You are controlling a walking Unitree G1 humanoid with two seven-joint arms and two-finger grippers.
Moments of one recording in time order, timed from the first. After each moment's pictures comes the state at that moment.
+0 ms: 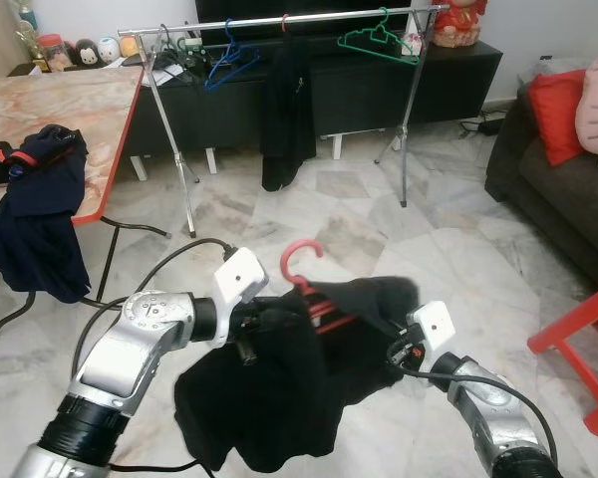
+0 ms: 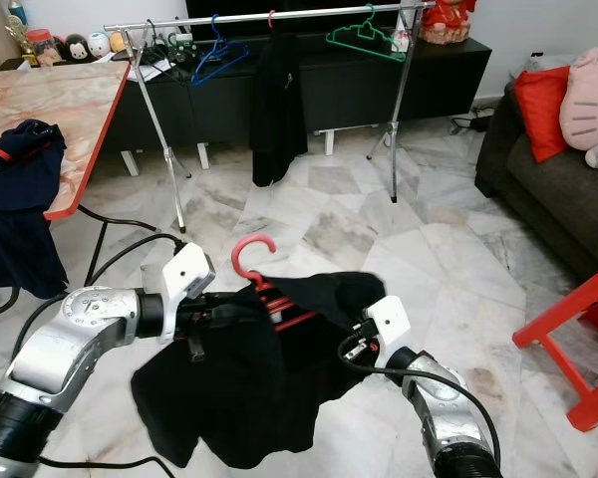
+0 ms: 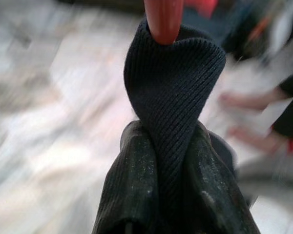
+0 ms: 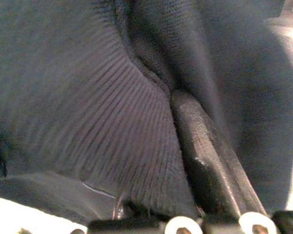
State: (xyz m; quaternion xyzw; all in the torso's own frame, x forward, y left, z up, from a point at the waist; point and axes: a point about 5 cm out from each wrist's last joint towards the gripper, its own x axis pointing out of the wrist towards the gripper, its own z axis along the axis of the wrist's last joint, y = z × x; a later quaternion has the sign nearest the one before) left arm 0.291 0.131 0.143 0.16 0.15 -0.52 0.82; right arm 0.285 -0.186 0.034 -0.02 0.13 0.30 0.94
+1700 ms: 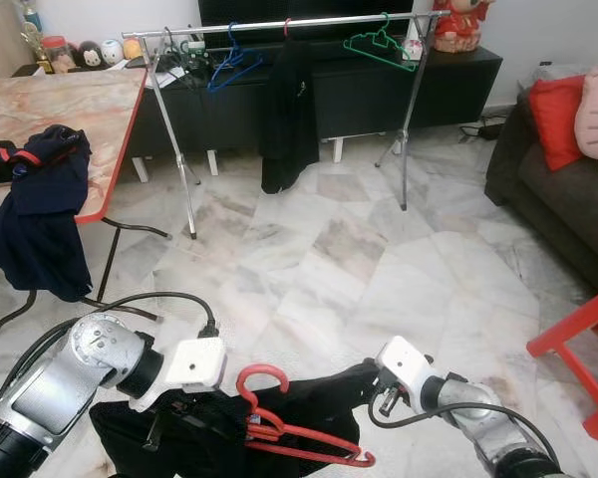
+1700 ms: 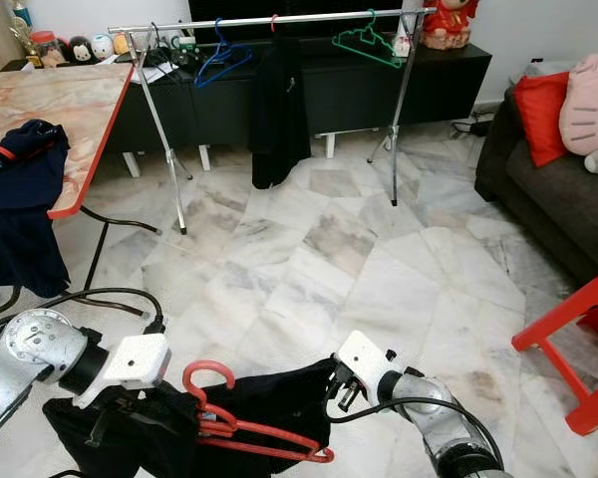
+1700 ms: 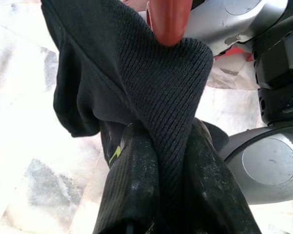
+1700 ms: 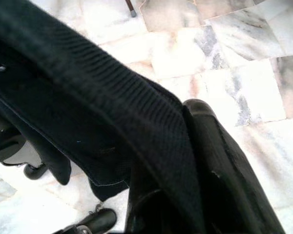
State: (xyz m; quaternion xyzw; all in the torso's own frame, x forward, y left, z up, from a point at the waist) left arm 0.239 0.172 0.128 0.28 0.24 -0.70 0.61; right arm 0.272 -0.180 0.002 -0.19 0.25 0.37 0.88
